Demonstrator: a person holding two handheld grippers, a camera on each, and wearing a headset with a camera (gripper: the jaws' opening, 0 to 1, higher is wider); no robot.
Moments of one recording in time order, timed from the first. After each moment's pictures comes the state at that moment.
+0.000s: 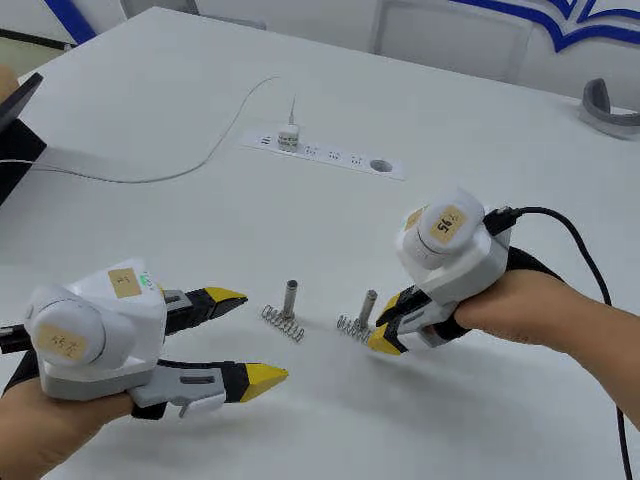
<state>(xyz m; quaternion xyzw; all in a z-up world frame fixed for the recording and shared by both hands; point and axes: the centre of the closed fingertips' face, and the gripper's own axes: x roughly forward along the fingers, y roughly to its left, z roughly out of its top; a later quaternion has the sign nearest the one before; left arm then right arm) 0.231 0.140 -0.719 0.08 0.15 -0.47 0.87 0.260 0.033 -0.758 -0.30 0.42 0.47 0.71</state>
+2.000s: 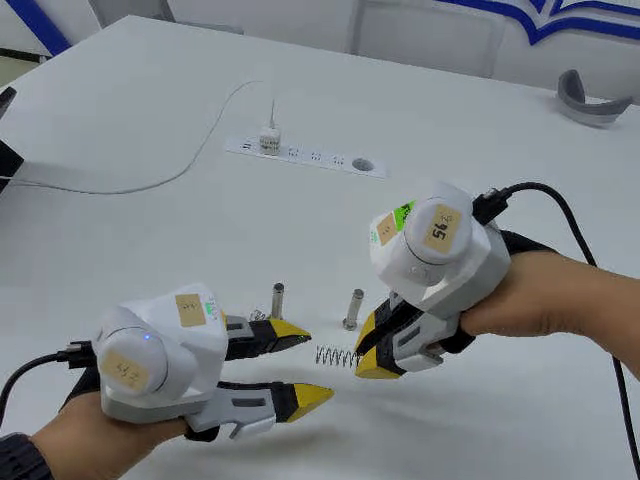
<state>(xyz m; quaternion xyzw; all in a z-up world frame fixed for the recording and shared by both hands) 0.199 0.069 -0.715 0.11 0.12 -0.56 0.81 0.197 0.055 -0.722 -0.36 0.39 0.57 0.62</state>
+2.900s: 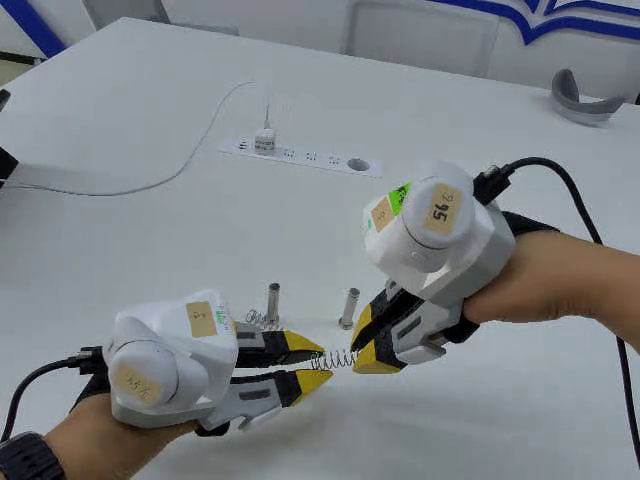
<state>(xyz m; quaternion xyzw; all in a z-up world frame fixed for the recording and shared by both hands) 0.202 0.063 -0.714 0.14 0.10 -0.56 0.81 0.191 0.058 -0.701 -0.37 0.38 0.58 0.61</state>
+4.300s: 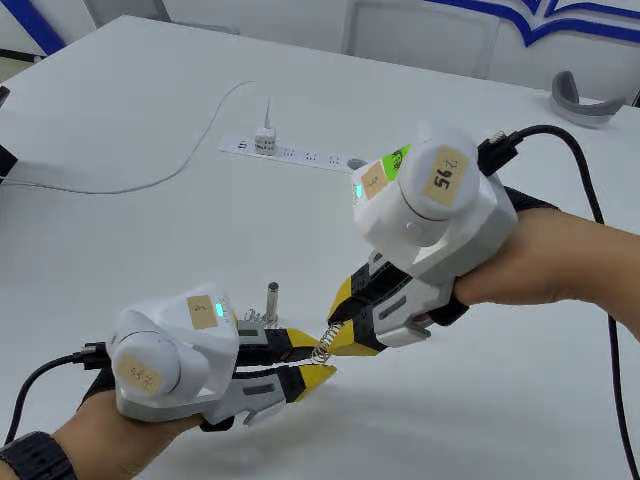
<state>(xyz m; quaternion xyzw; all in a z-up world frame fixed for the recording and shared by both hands) 0.204 0.059 -0.713 0.11 0.10 -0.56 0.81 0.196 0.080 -0.677 -0.37 0.34 0.59 0.63</state>
